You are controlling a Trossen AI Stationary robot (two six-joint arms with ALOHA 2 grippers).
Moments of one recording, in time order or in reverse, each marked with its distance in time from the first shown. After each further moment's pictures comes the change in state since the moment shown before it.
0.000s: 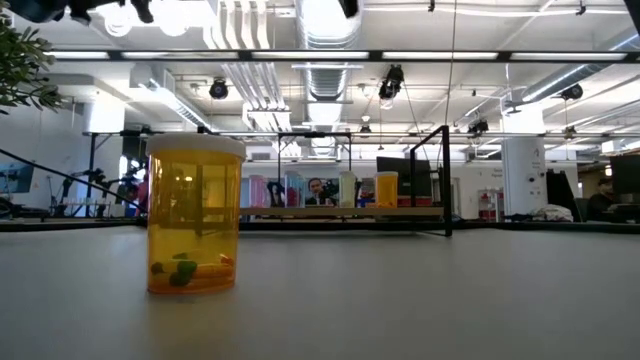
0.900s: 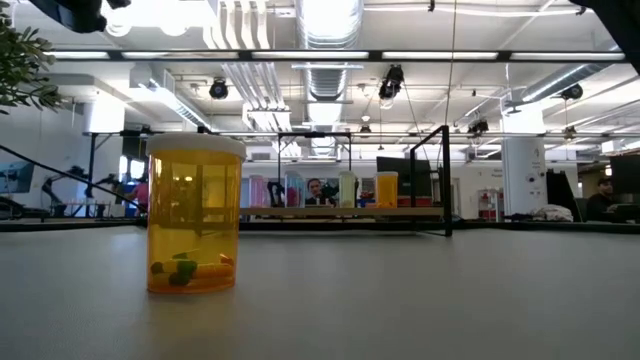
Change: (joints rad) left arm -0.382 0.191 0.009 0.693 0.432 0.348; right arm 0.161 0.209 0.007 0.697 -0.177 0.491
